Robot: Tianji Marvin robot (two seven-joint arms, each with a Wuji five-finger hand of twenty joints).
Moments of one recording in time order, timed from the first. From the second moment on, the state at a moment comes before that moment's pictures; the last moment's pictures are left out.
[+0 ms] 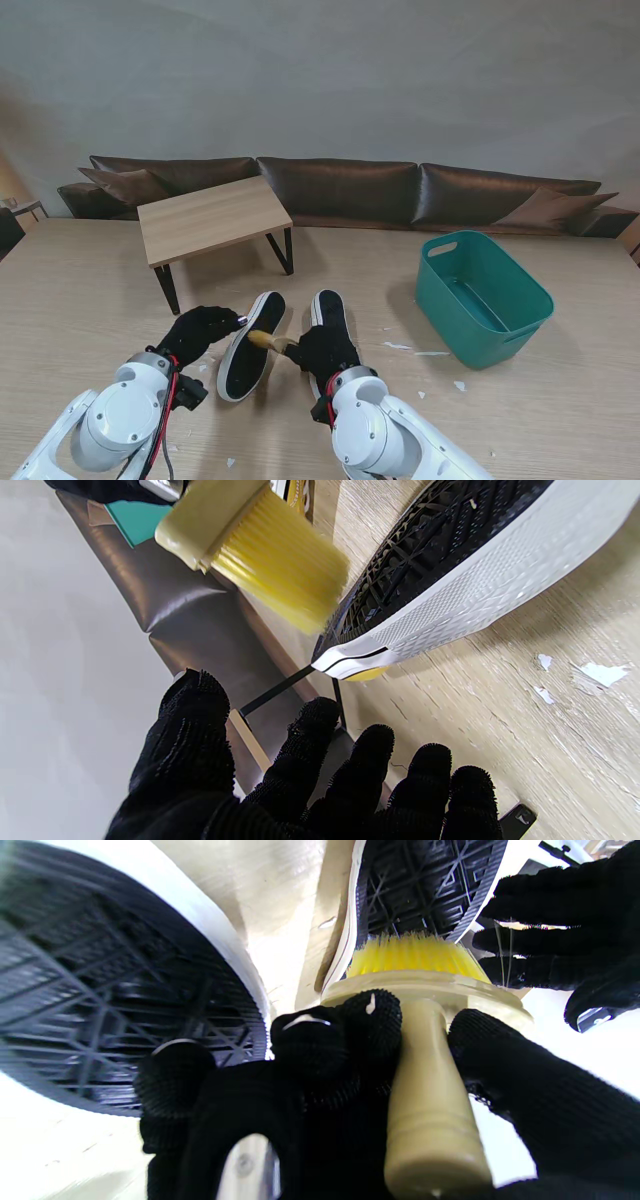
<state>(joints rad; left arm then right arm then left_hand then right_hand) 1.77 -1.14 -1.36 -1.83 0.25 0.28 -0.02 -1.45 -1.26 0.77 -1.59 -0.35 0.39 -0.27 0.92 -0.17 0.01 -0.07 0.69 0.34 0.14 0.35 0.58 0.45 0.08 0.31 0.31 0.43 0.08 0.38 0.02 0.34 0.22 0.68 0.29 -0.49 1.20 -0.09 1.17 0.17 1.04 0.99 1.38 0.17 1.01 0.97 1.33 0.22 1.64 0.92 0.73 0.44 1.65 0.65</state>
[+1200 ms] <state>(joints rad) 1.78 -1.13 -1.37 -1.84 0.26 0.26 -0.02 -1.41 -1.28 0.77 -1.65 -0.37 0.50 -0.33 0.92 -0.17 0.01 -0.07 0.69 0.34 0.14 0.35 0.58 0.45 0.08 0.31 0.31 0.43 0.08 0.38 0.02 0.34 0.22 0.68 0.29 -0.49 1.20 -0.09 1.17 0.17 1.04 0.99 1.38 0.17 1.01 0.97 1.33 0.22 1.64 0.92 0.73 0.44 1.65 0.65</state>
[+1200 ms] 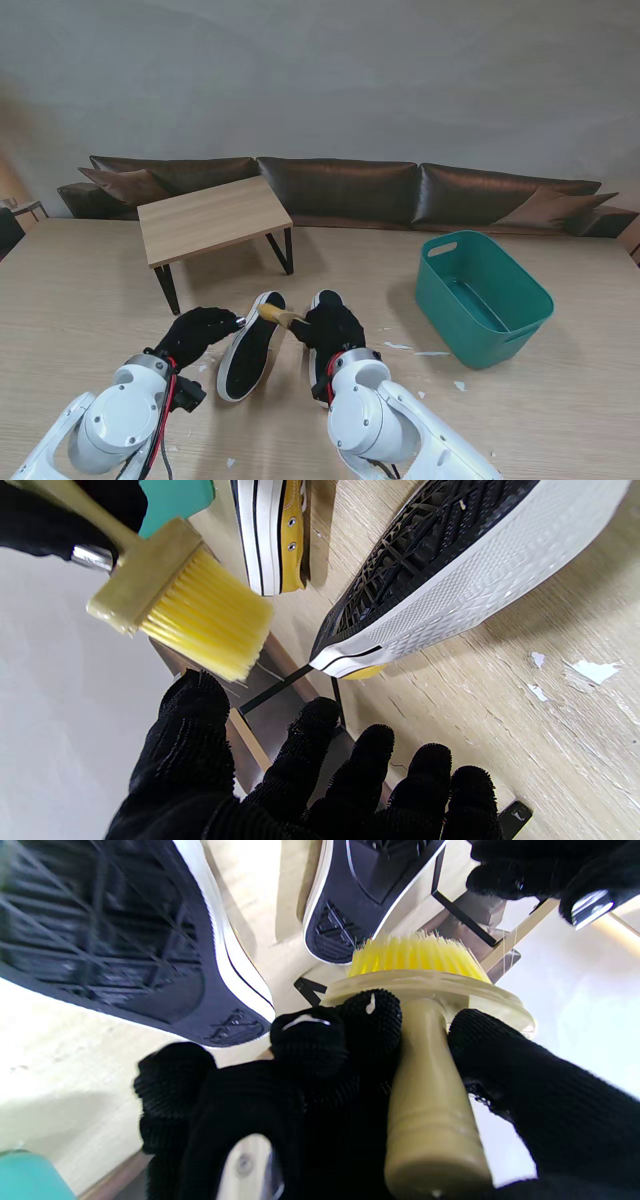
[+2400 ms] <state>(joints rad) 1.78 -1.13 -1.37 -1.84 0.26 0.27 -0.02 -1.39 -1.34 0.68 -1.55 -0.39 0.55 -0.40 0.92 -0.17 0.01 -0.07 0.69 0.34 0.14 0.35 0.58 0.45 0.08 0.31 0.31 0.43 0.08 0.38 0.02 0.34 0.22 0.68 0.29 -0.49 1.20 -0.09 1.17 0.17 1.04 0.99 1.38 0.17 1.01 0.97 1.33 0.22 1.64 0.92 0.73 0.44 1.65 0.65</state>
